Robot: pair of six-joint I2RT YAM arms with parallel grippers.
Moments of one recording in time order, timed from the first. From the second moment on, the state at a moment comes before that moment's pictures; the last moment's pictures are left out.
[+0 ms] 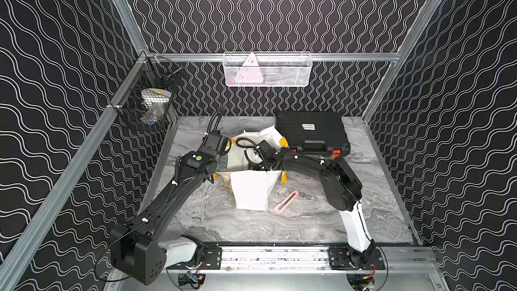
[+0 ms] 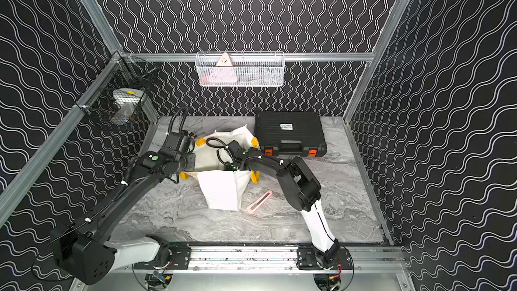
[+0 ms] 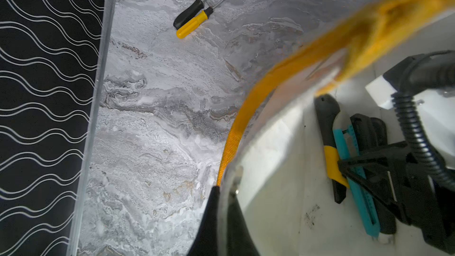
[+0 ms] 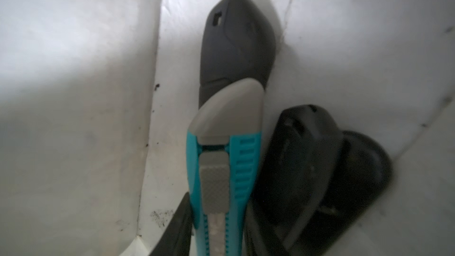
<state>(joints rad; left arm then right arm) -0.30 1.25 1.15 -0.86 -0.35 -0.25 0.78 2.17 1.61 -0.64 -0.22 0.55</state>
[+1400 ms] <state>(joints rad) -0.29 1.24 1.15 -0.86 -0.42 -0.24 0.83 2.17 2.12 -1.01 -0.14 0.43</state>
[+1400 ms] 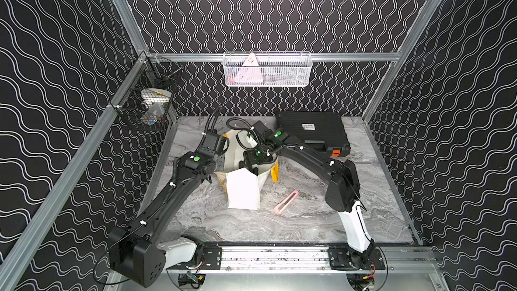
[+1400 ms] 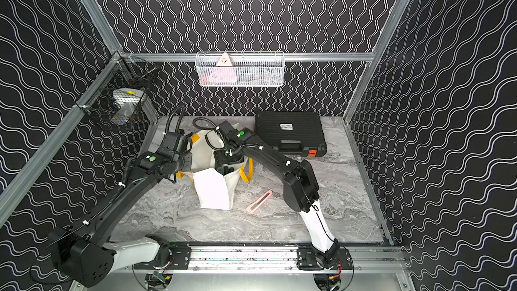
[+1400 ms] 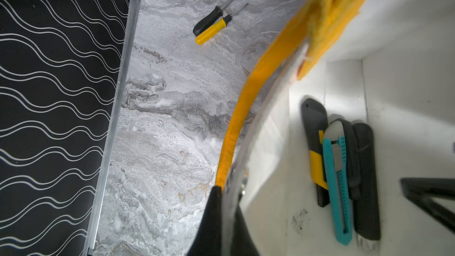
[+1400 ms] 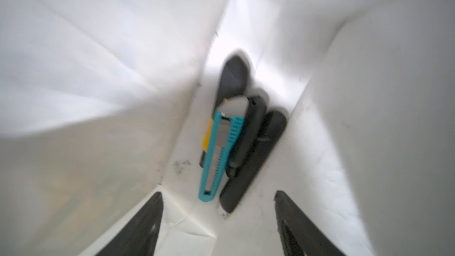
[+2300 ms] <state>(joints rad) -0.30 1.24 1.14 -0.86 -0.42 -0.24 0.68 1.38 1.40 -0.91 0.27 0.61</state>
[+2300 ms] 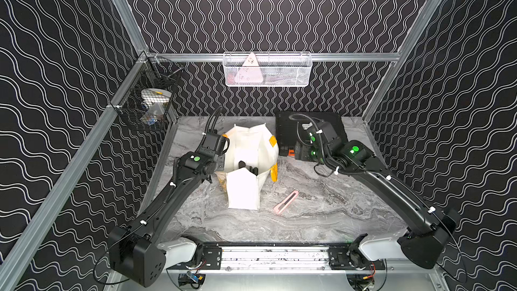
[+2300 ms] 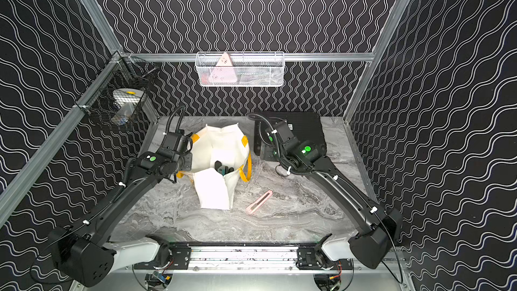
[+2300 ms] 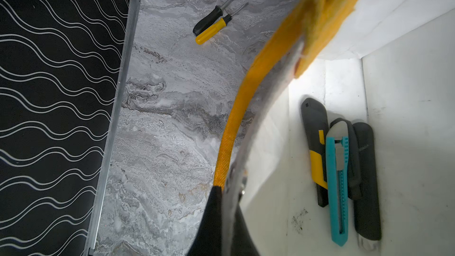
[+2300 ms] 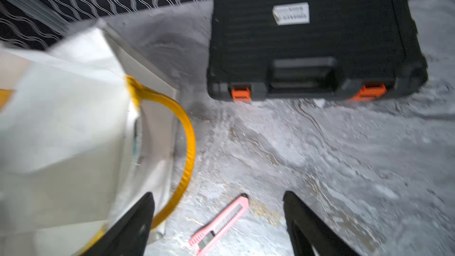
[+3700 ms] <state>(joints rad) -0.30 1.24 1.14 -0.85 -0.42 -0.24 0.80 1.67 1.02 -0.68 0.10 0.99</state>
